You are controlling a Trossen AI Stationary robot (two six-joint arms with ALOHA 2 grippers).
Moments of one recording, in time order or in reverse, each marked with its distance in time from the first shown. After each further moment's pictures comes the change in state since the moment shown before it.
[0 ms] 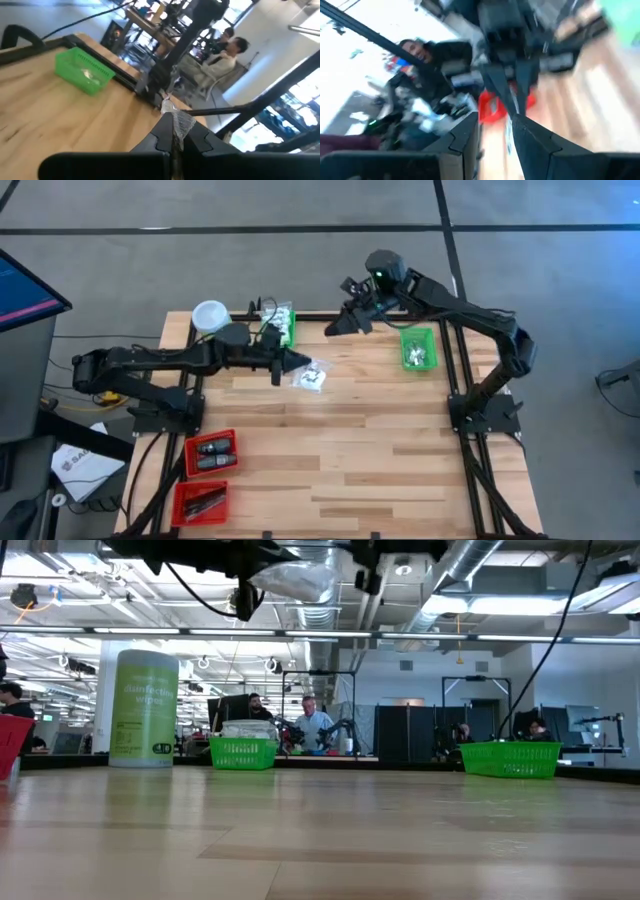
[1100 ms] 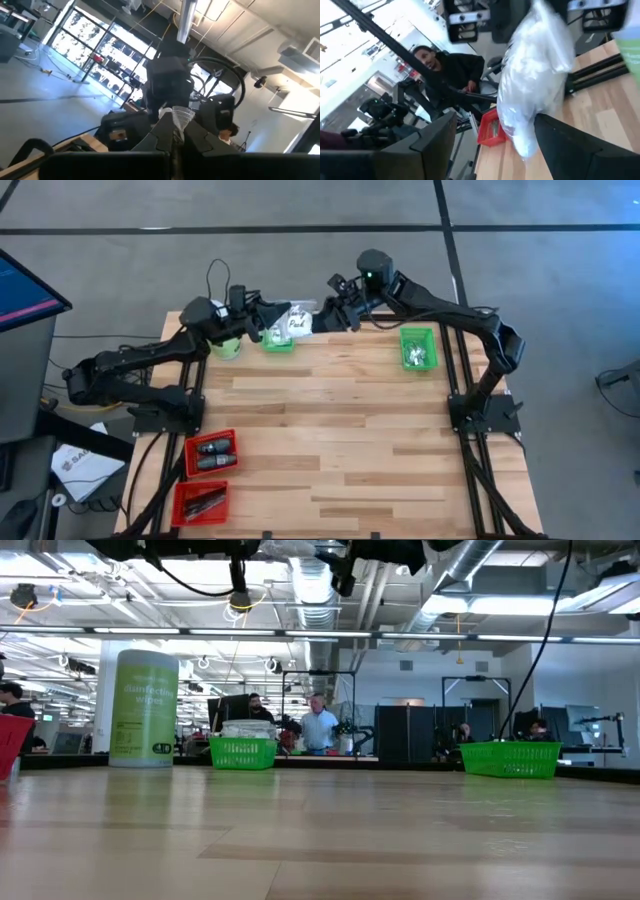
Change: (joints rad) left arm 0.234 -0.074 0.000 0.357 -0.024 -0.085; right arm 0.011 0.085 -0.002 0.295 -0.022 0.030
